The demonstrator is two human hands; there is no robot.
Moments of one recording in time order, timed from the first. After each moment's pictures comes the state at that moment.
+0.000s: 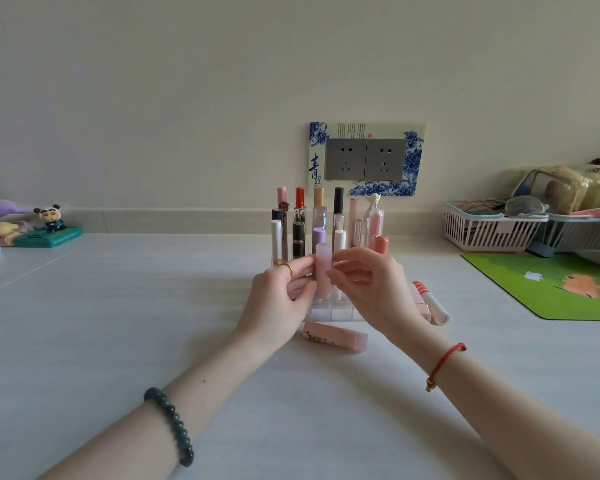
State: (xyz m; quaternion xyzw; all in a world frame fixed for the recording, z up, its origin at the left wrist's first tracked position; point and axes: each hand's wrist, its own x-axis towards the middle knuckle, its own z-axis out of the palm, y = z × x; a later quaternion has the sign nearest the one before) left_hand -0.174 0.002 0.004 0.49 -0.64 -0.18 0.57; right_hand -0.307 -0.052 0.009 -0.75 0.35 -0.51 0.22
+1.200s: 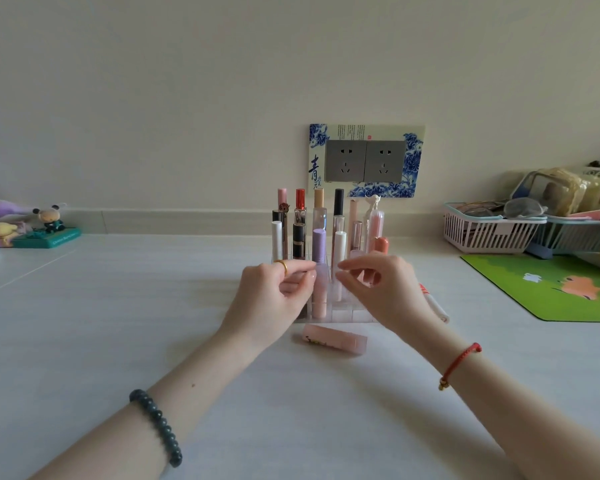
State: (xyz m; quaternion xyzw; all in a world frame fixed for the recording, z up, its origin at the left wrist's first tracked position) left_hand -0.164 0.010 0.013 0.53 -0.64 -0.05 0.55; right_hand -0.319 -0.051 0.018 -0.80 0.38 -0.45 0.11
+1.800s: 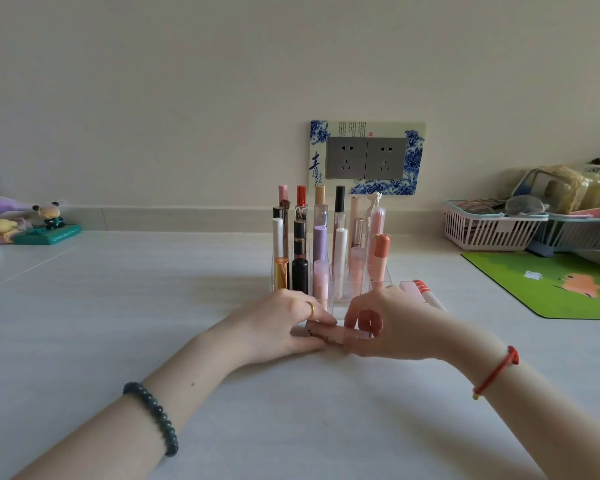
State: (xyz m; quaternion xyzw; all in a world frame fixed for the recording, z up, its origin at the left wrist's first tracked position) left_hand -0.151 0.008 0.005 0.50 -0.85 -0.05 0.19; right_hand -0.342 -0.023 0.026 -0.91 0.39 -0.10 0.03
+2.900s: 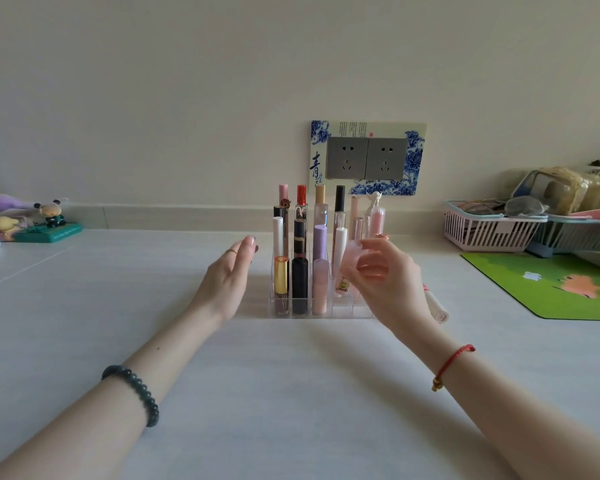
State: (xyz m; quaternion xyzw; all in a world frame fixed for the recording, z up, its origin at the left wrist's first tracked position) left_hand -0.104 -0.013 0.002 0.61 -0.58 -0.15 0.52; right_hand -0.316 -0.052 0.009 -0.71 0.38 -0.54 0.22
